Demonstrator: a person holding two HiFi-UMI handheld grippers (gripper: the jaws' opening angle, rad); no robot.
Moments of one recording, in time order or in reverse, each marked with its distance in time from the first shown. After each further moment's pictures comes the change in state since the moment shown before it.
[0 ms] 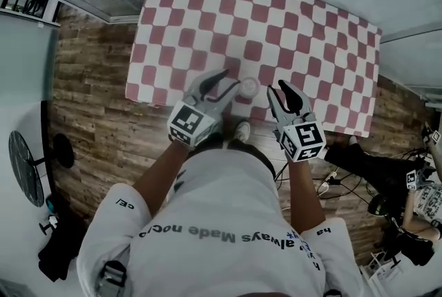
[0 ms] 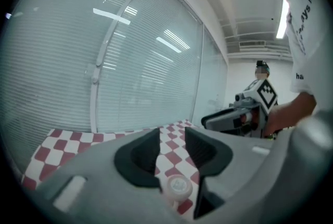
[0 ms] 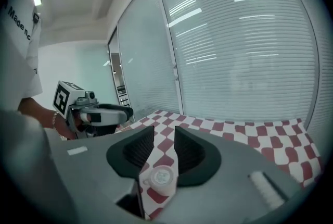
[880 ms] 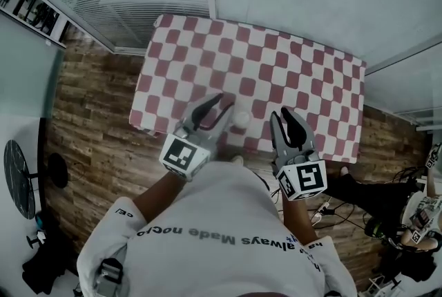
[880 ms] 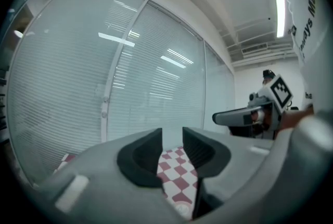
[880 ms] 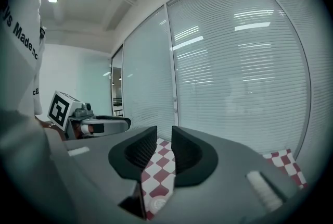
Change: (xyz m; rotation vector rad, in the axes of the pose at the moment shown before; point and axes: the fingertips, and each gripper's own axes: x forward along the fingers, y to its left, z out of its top) left arm -0.046 -0.019 0.120 0.053 -0.160 0.117; right arm -0.071 0.038 0.131 -0.097 -0.229 -0.061
